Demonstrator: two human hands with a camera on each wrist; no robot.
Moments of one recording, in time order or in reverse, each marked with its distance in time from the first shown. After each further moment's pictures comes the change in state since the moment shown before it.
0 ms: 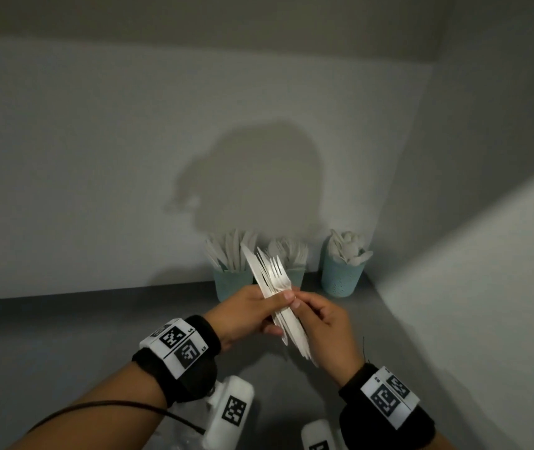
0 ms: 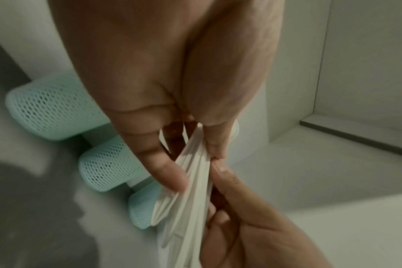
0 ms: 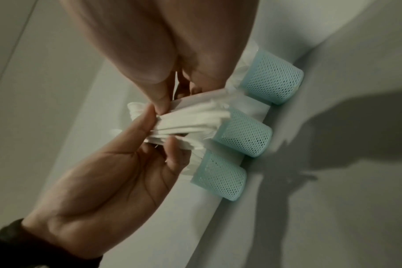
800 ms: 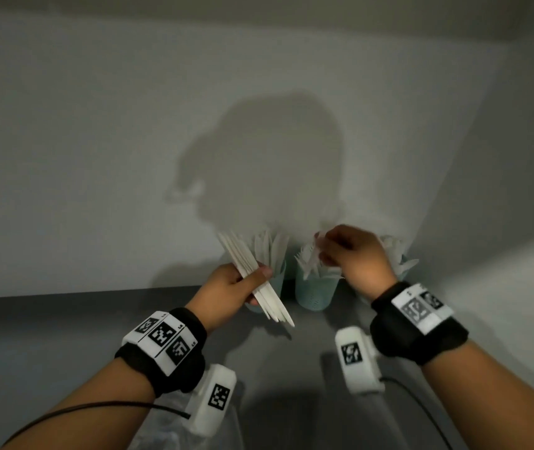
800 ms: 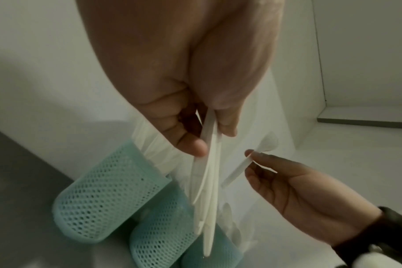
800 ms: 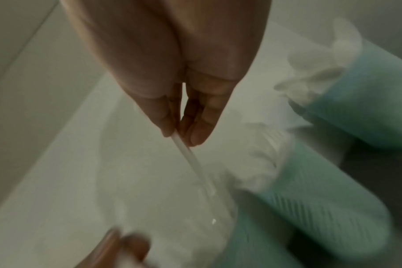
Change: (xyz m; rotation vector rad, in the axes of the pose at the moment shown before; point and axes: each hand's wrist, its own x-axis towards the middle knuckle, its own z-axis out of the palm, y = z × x) left_hand 0.000 -0.001 -0.084 0.181 0.344 0.199; right_hand 0.113 -0.040 0.018 -0.346 0.009 -0.074
